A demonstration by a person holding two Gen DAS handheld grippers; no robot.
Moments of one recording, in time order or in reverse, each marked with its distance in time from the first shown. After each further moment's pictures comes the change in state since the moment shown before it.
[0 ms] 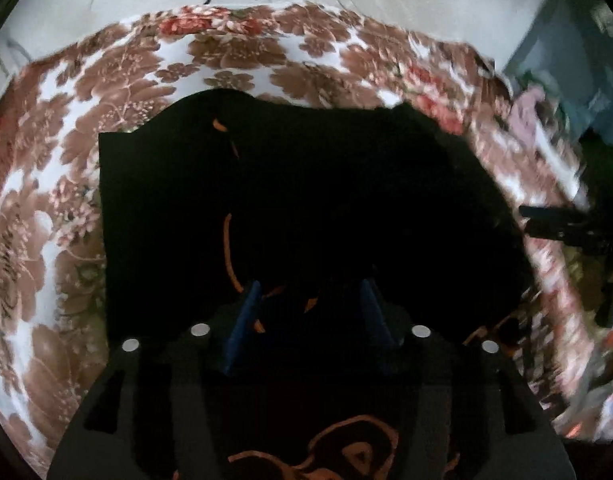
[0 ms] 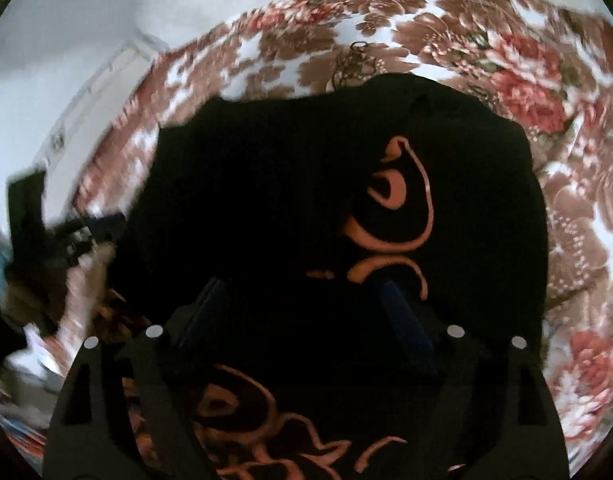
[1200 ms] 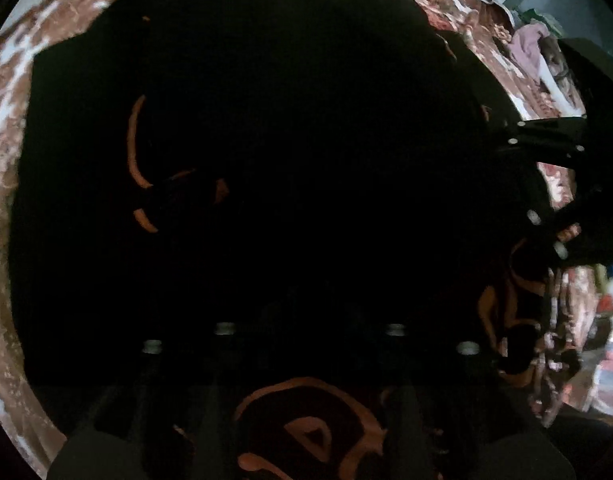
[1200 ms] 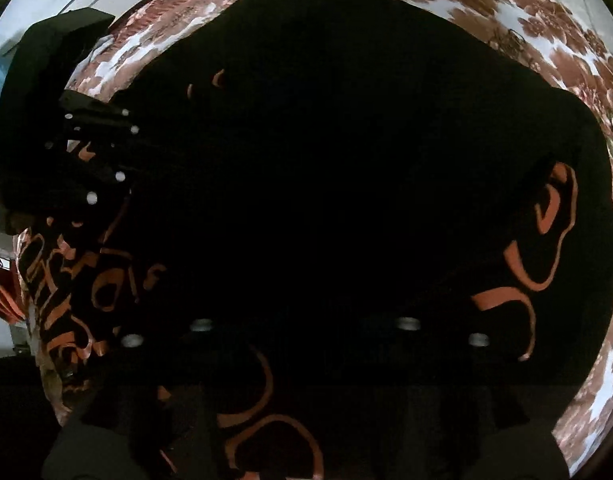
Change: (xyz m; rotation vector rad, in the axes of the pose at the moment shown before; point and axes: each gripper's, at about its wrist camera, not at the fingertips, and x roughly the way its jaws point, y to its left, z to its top) left arm 0.076 -0.045 -0.063 0.070 0.233 0.019; right arm 0.090 0.075 -0.049 -0.561 0.288 -0.051
